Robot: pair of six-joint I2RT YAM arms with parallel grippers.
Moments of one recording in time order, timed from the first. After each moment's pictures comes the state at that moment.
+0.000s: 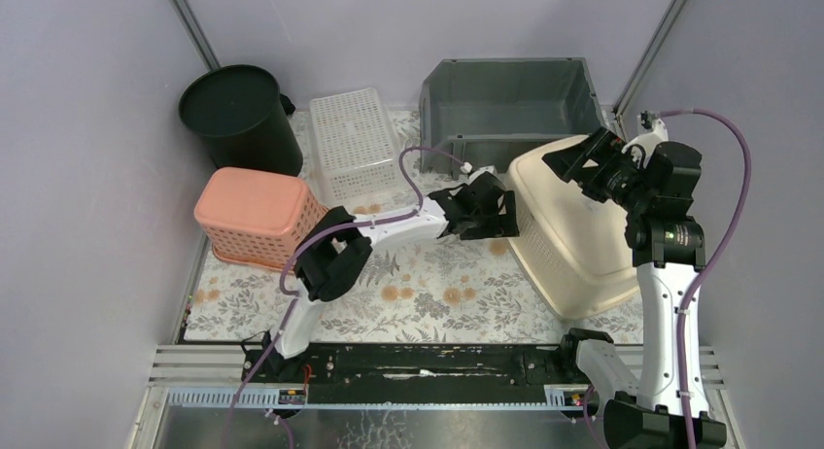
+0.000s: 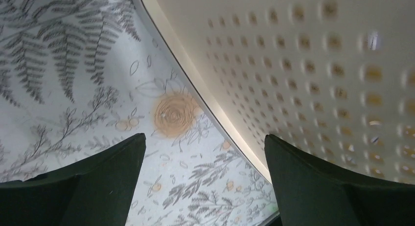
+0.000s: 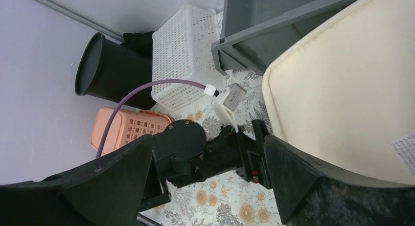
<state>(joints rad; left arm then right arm) -0.92 2.12 1.63 -0.32 0.00 -0.90 -0.13 0.92 1.19 -0.59 -0.52 0.60</state>
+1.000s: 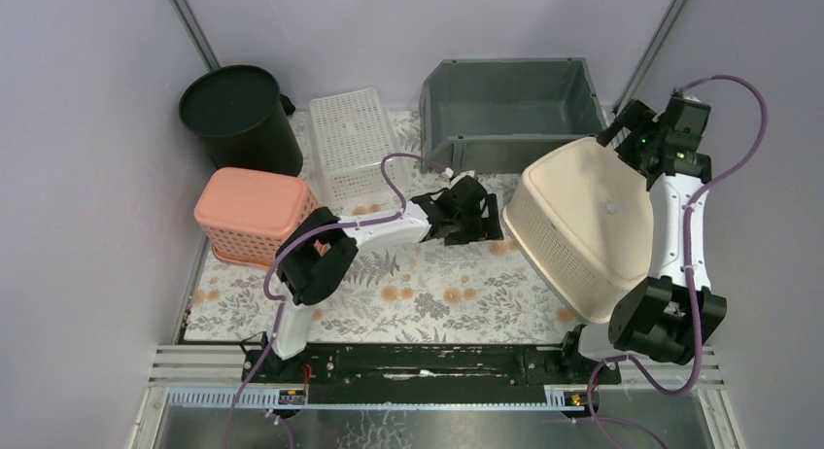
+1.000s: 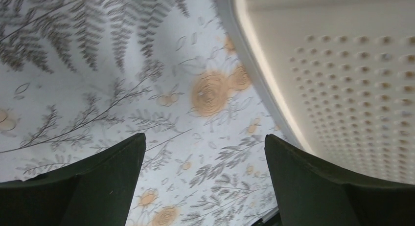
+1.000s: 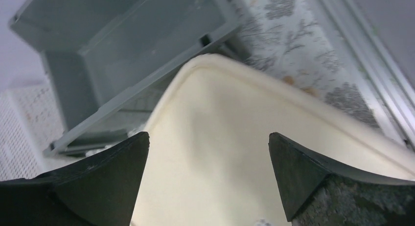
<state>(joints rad) -0.89 2.03 1.44 -0.26 0.02 -0.92 -0.28 1.40 1.40 -0.61 -0.15 0.39</state>
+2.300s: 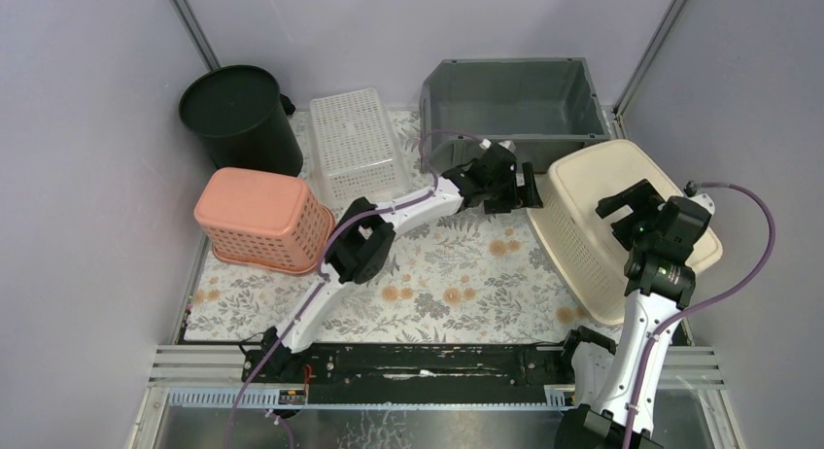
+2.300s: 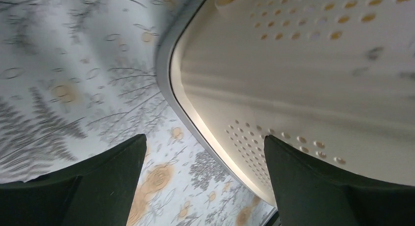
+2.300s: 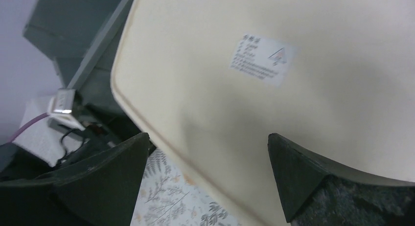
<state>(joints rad) -0.83 2.41 2.06 -0.30 0.18 -0.89 -0.47 0.74 0.85 -0.65 -0.15 0.54</state>
